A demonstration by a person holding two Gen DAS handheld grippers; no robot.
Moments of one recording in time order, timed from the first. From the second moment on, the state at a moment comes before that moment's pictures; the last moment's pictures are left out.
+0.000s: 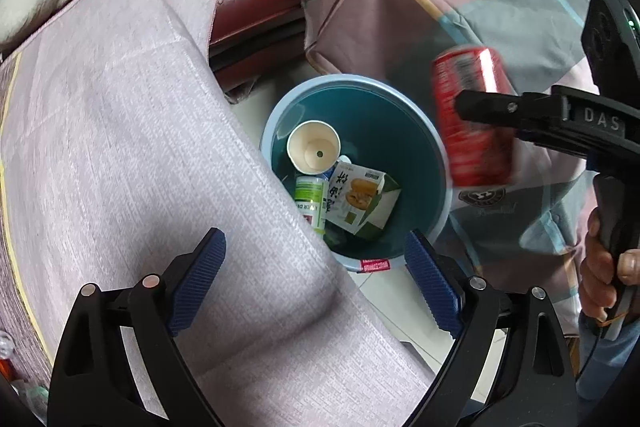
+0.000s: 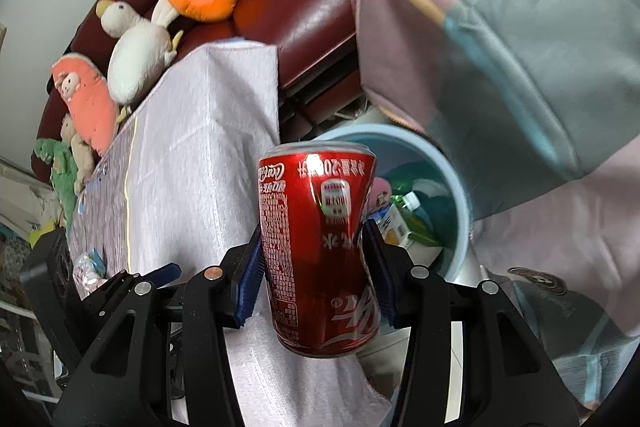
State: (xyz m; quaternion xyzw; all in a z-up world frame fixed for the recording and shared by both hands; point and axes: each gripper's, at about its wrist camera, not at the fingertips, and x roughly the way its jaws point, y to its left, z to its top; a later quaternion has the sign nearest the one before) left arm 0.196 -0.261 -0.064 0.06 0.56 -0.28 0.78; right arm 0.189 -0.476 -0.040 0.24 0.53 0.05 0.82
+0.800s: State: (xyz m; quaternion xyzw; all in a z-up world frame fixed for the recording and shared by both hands) left arm 0.173 -0.191 -0.038 0.00 0.53 -0.27 0.80; right arm 0.165 -0.417 -0.019 0.19 0.55 0.04 0.81
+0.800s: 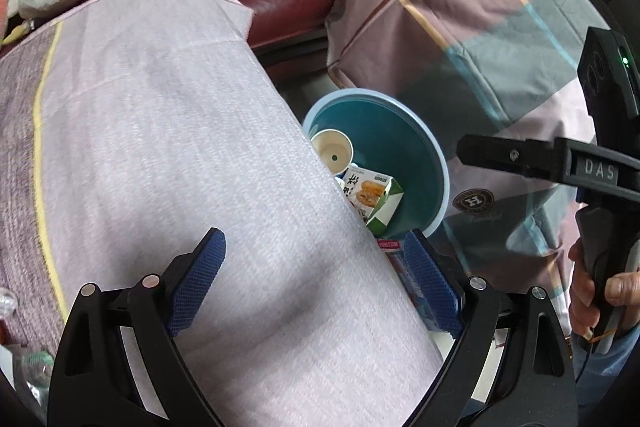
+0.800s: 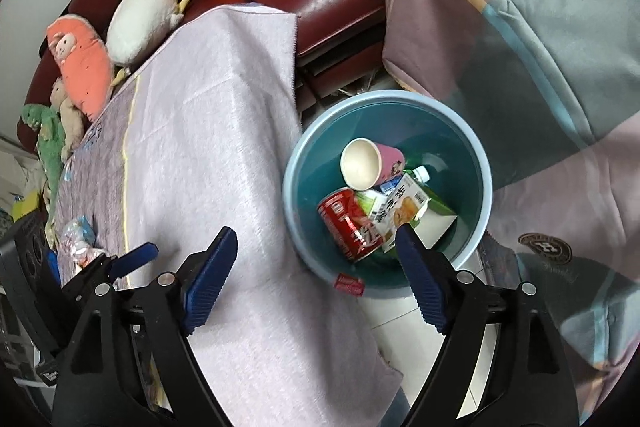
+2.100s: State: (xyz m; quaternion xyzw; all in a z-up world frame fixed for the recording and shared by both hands) left arm 0.092 0.124 -0.024 -0.07 0.51 -0.07 0.86; right arm 0.119 -0.172 0.003 0.06 0.59 0.16 0.79
